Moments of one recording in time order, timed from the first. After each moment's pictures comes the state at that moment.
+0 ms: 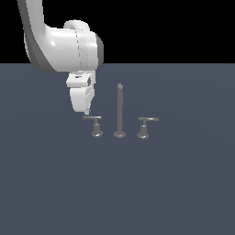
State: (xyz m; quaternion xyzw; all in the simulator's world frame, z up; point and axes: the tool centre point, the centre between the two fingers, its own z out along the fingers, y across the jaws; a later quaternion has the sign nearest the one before) arm 0.046 0.124 0.106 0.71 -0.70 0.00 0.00
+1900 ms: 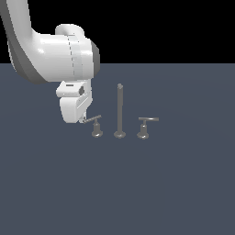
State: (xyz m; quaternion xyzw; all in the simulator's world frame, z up) arm 0.005 0.135 0.089 0.68 -0.73 0.00 -0.01
